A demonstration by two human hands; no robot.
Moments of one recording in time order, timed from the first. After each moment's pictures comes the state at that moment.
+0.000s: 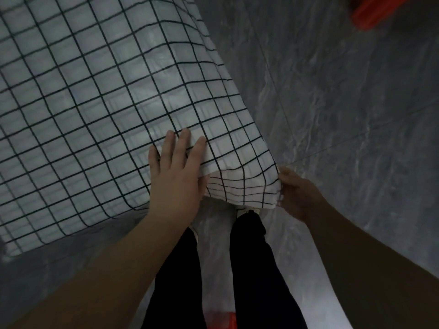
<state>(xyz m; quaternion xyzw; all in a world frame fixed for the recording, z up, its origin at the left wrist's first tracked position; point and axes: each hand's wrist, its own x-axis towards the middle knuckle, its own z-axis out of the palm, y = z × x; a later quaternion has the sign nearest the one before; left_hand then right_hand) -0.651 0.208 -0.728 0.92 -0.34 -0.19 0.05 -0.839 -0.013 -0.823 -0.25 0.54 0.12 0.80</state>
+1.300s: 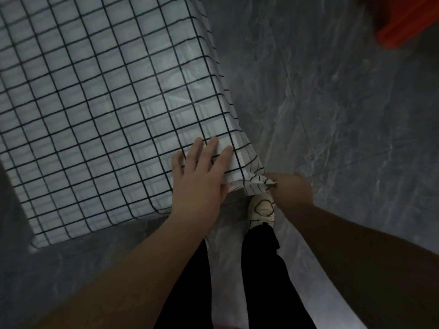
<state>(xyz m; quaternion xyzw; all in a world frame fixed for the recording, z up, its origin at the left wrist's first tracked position) -0.643 0.207 -0.720 0.92 -0.34 -0.19 0.01 -0.779 0.025 -0.832 -0.91 0.26 0.27 0.18</state>
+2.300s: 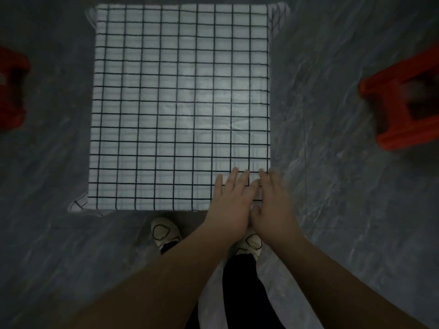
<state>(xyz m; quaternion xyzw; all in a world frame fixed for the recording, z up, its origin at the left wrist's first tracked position) -0.635 0.221 -0.672 0.91 -0.28 -0.27 0.11 -0.679 0.098 -0.668 -0.92 0.15 0.17 0.32</state>
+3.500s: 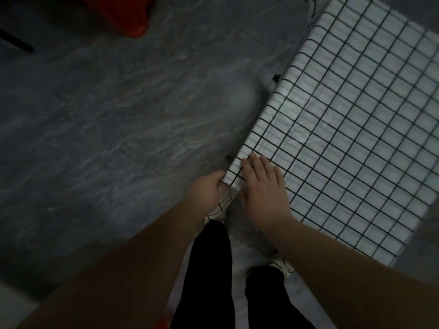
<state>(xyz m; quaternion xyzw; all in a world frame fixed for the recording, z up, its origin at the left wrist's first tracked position) -0.615 0.591 -0.744 0.85 0.17 -0.31 0.39 -0.576 0.421 -0.700 -0.94 -0.21 0.26 0.08</state>
